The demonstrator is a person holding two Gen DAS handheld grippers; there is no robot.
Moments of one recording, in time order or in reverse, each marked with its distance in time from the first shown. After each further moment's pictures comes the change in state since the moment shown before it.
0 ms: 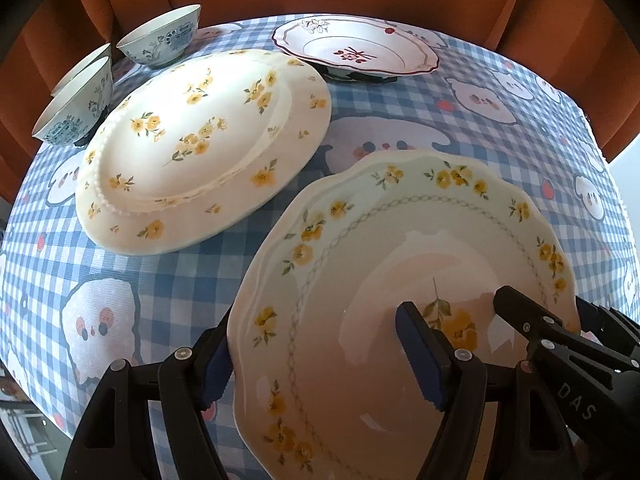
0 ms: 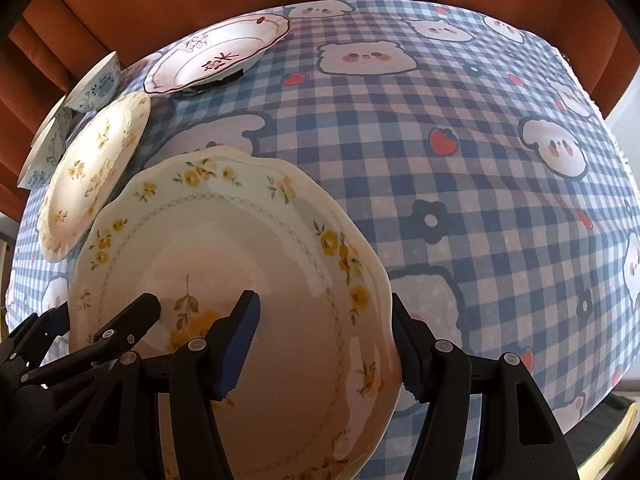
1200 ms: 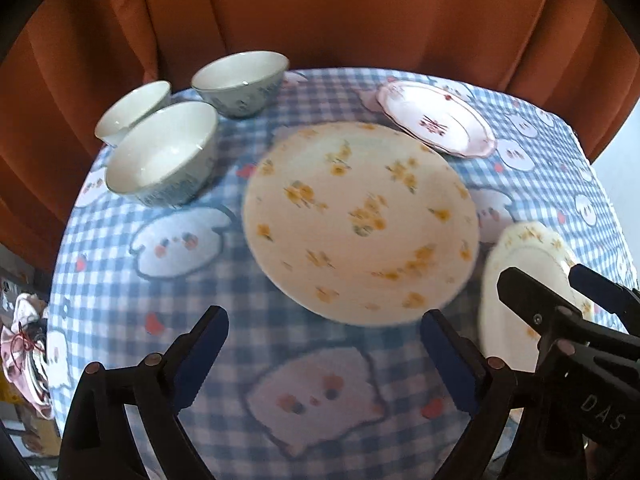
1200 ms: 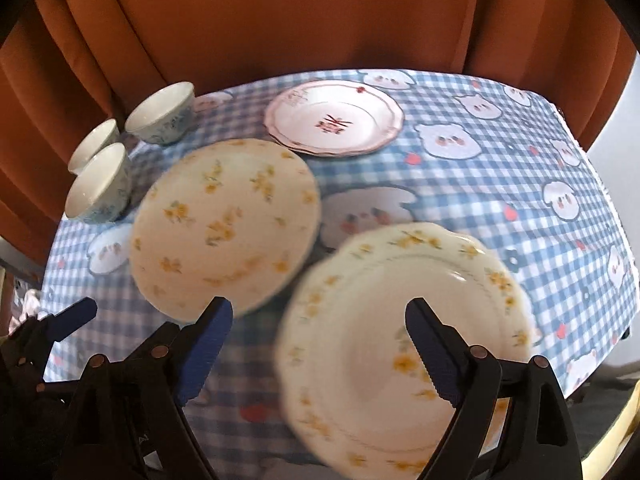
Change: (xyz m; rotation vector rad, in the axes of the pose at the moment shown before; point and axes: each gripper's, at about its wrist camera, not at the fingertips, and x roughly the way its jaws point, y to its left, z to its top) left arm -0.059 0.153 0.038 0.117 -0.095 -0.040; right arm -0.060 0.169 0.018 0.042 -0.154 -0.051
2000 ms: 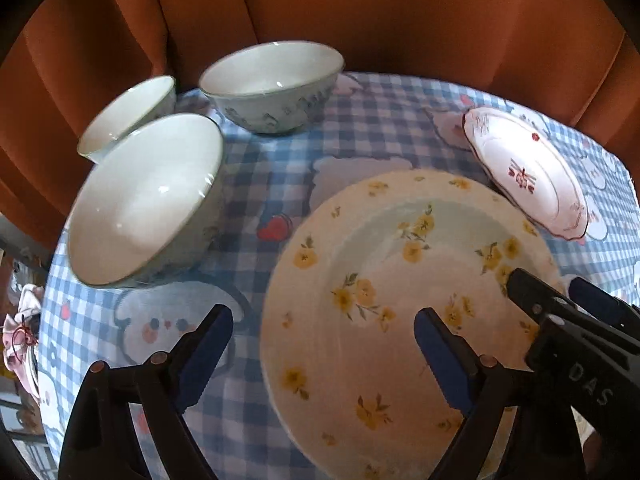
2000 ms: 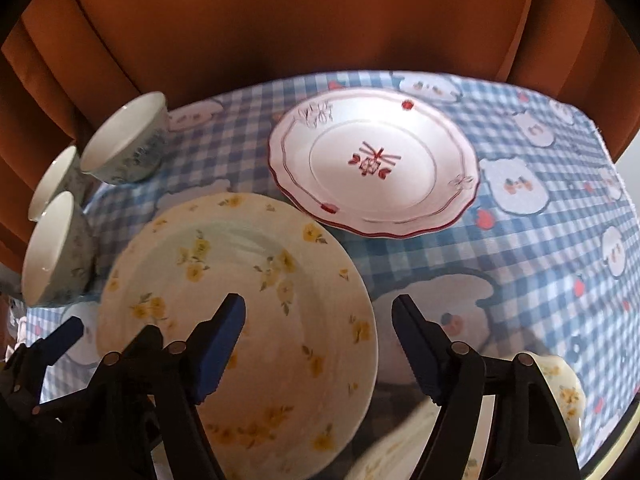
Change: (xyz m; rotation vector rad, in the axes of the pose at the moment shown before) left arm 0.086 0.021 0.068 -0.101 0.009 0.095; right arm 0.105 0.021 0.084 -0.007 0.029 0.006
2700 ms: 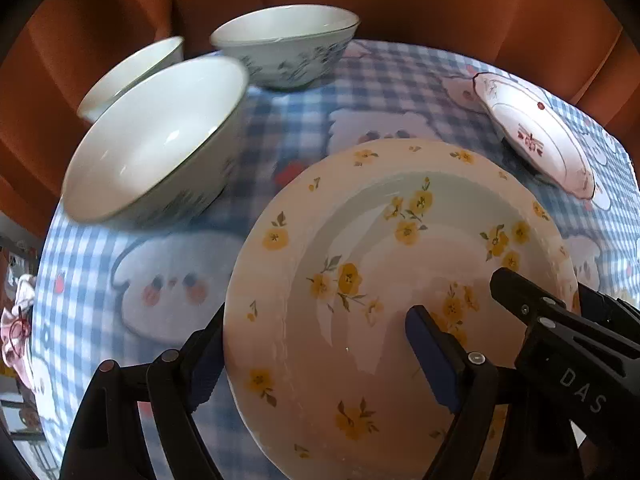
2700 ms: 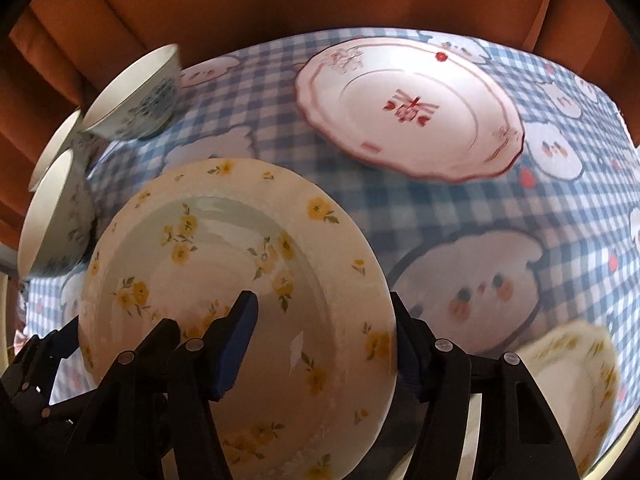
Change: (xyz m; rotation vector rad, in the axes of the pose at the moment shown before) left arm 0.000 0.025 -0.032 0.002 0.064 -0.009; right arm 0.021 0.017 -0.021 -0.014 0.097 0.057
